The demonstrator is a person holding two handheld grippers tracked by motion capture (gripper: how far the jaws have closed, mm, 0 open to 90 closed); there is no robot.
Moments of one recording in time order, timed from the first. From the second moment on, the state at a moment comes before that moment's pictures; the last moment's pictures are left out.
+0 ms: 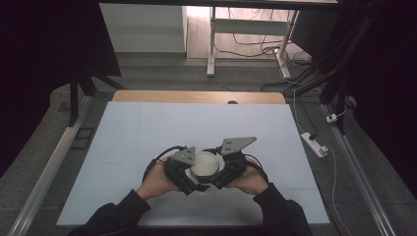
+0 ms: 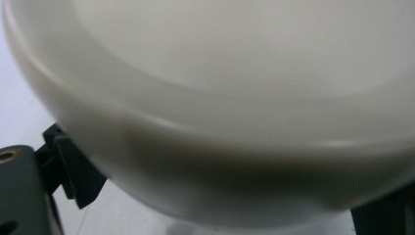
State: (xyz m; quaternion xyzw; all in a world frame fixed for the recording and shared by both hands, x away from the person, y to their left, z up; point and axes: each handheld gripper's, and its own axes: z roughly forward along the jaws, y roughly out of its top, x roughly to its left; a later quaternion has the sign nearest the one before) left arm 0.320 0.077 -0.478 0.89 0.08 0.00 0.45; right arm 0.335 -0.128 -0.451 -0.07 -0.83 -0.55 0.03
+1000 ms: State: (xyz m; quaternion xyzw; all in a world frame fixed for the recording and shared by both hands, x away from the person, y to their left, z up) left arm 0.323 0.083 -0.473 0.88 0.18 0.08 0.44; right arm 0.316 -0.116 -0.442 -0.22 -0.79 -0.56 -0.09
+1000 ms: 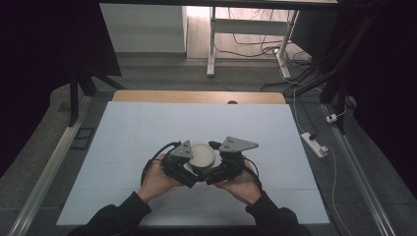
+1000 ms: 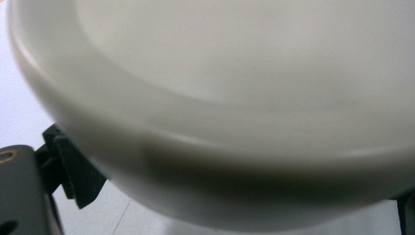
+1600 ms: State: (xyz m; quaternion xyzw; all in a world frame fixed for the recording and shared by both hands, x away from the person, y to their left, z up) left arm 0.322 0.082 -0.472 0.88 0.18 0.07 0.44; right arm 0.316 -0.114 -0.447 -0.20 -0.80 -0.55 -0.11
